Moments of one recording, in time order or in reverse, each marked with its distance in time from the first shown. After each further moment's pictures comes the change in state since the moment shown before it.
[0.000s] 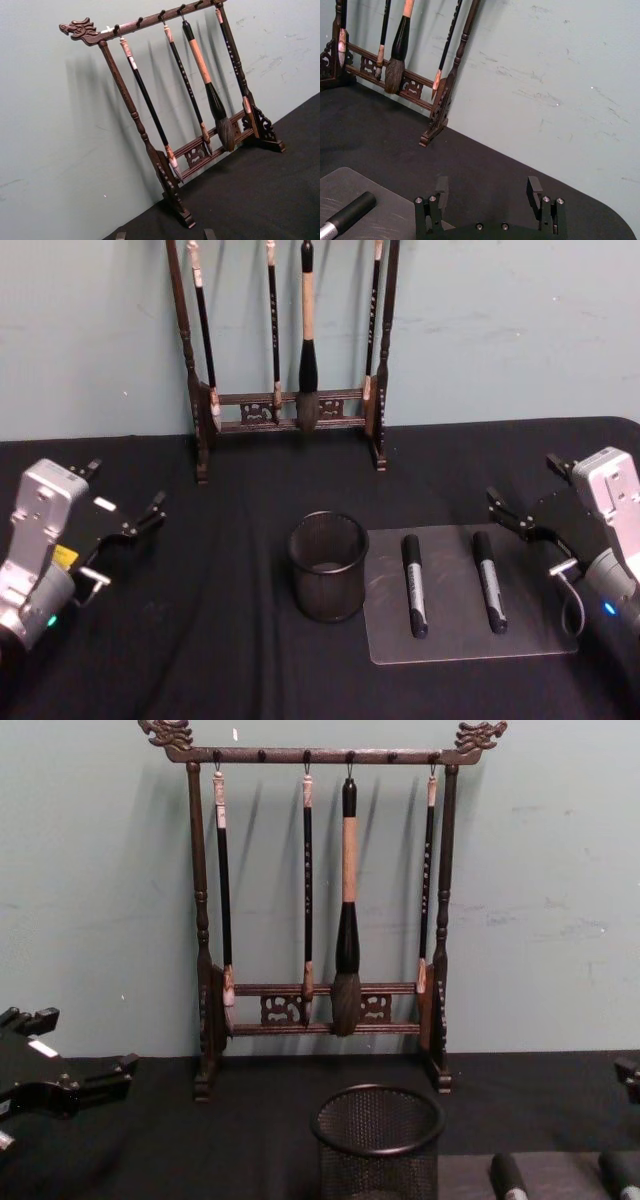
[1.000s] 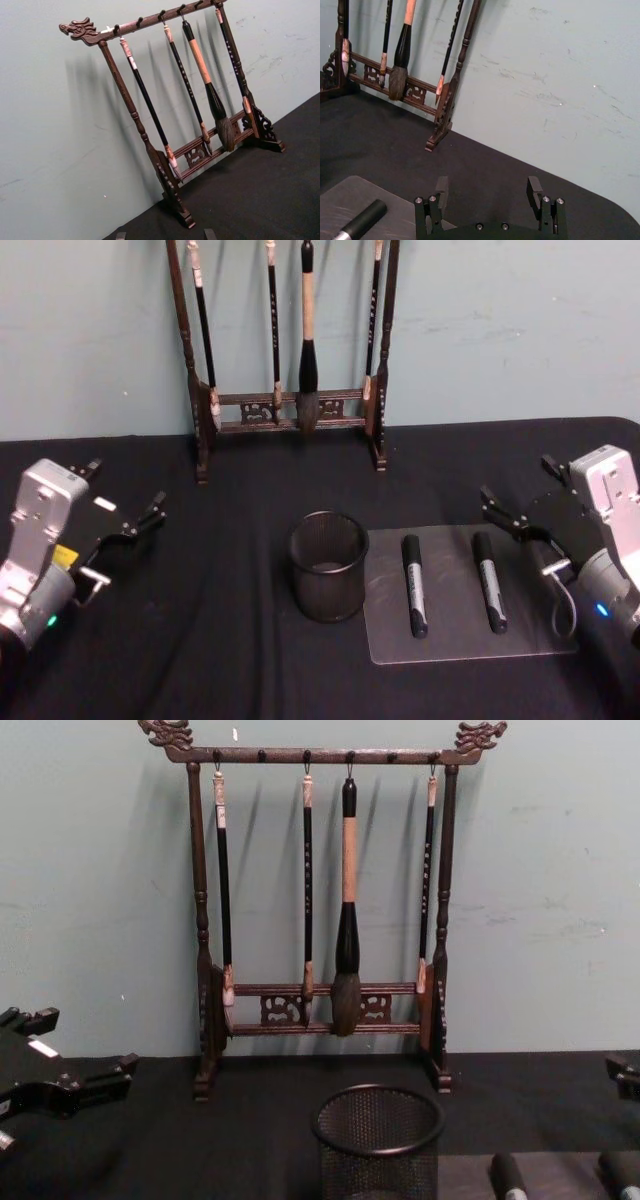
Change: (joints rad) left arm 0.000 0.000 0.000 0.000 0.000 0.000 0.000; right arm -0.027 -0.034 0.035 -0.034 -0.001 0.030 0.007
